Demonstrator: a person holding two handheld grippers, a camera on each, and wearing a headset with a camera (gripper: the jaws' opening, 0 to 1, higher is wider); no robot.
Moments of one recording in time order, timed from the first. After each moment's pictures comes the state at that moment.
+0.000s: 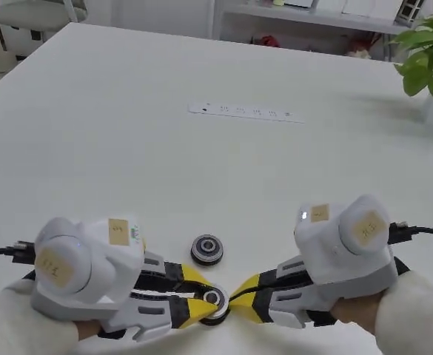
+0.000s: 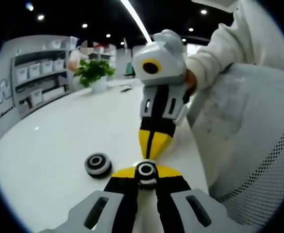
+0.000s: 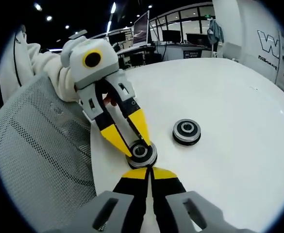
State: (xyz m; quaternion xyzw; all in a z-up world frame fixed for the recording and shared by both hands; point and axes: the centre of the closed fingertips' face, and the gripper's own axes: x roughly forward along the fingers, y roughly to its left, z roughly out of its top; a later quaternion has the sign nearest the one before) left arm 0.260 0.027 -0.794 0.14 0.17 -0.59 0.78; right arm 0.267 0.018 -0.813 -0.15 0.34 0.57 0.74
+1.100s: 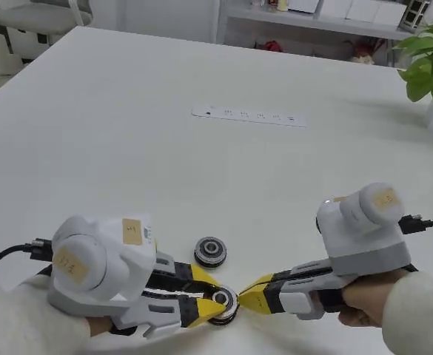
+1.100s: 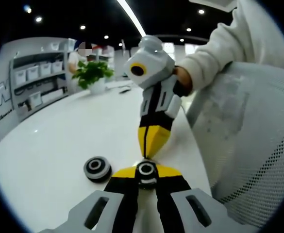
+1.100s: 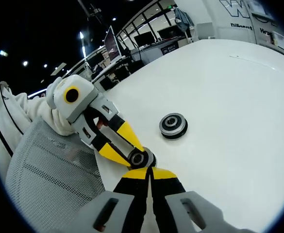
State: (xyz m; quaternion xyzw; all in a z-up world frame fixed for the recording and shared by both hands) left arm 0.262 0.022 -0.794 0.15 0.16 -0.59 0.78; right arm 0.272 0.012 -0.804 0.00 0.41 0.52 0.75
